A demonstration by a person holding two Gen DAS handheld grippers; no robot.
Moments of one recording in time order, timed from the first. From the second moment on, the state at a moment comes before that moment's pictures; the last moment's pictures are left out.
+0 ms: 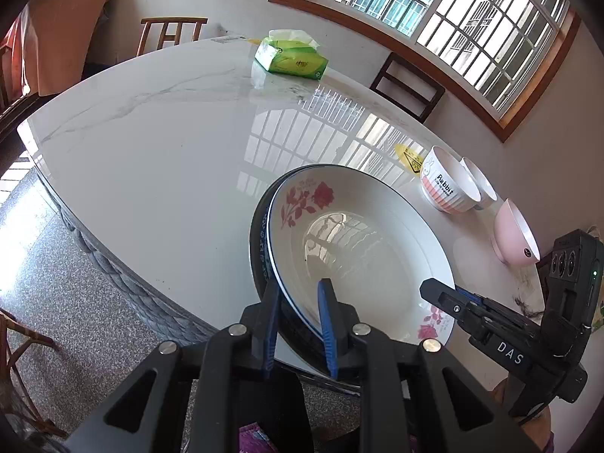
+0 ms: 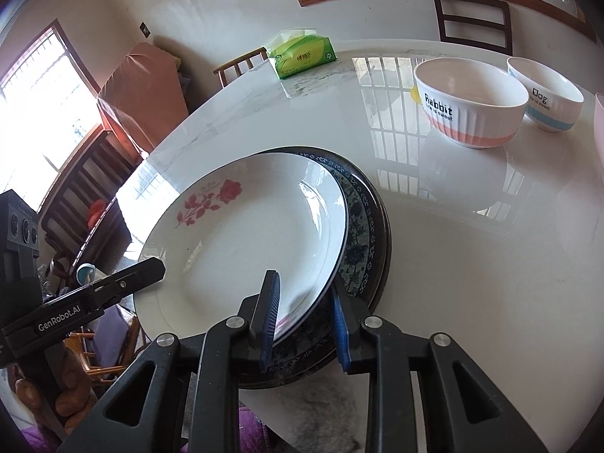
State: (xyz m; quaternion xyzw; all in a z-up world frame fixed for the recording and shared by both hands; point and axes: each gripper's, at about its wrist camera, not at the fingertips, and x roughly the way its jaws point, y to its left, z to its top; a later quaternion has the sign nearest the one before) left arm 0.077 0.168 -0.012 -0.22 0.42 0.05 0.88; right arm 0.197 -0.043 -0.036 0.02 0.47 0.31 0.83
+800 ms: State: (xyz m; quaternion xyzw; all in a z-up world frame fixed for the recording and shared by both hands) left arm 0.078 0.096 0.023 -0.14 0.38 -0.02 0.91; right arm 0.198 -0.206 -0.029 0.10 0.38 0.15 0.91
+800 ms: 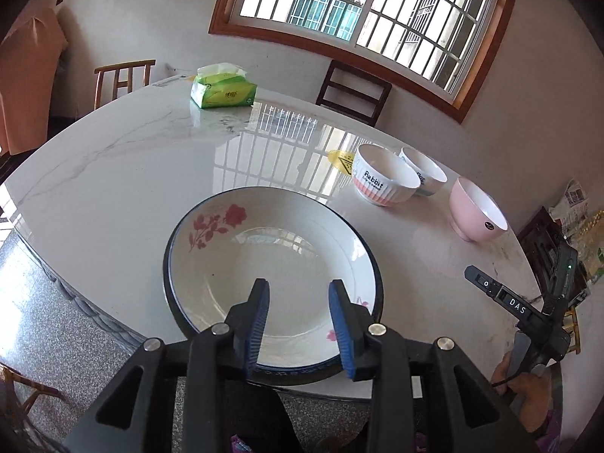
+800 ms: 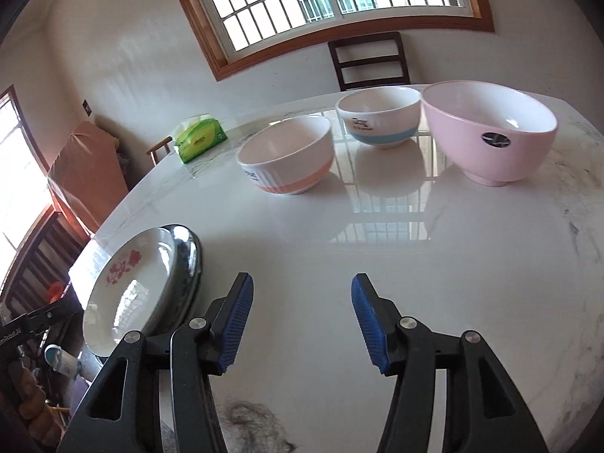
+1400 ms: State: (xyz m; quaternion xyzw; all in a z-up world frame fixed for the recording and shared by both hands) left arm 0.226 -0.083 0.033 -0.15 0.47 -0.23 0.84; right arm 0.213 -0.372 -0.031 0.22 0.38 0.06 0.89
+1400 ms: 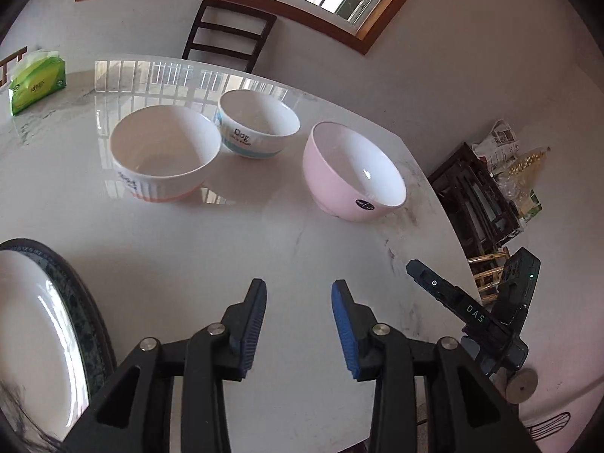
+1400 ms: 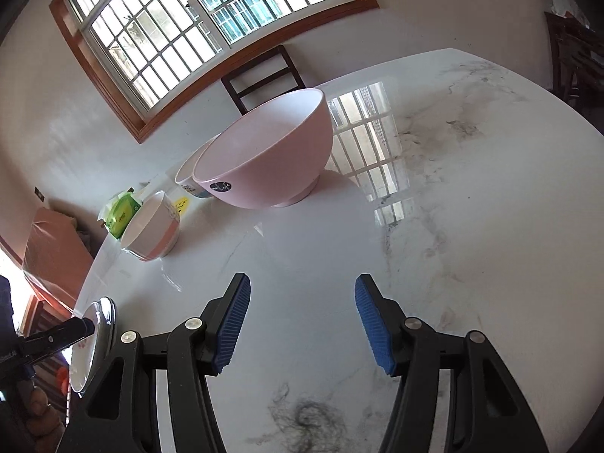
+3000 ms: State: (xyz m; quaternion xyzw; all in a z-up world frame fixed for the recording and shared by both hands) left arm 0.193 -0.087 0.049 -0.09 0.50 -0.15 0.85; right arm 0.251 -0.334 0.008 0.22 0.53 0.18 0.80
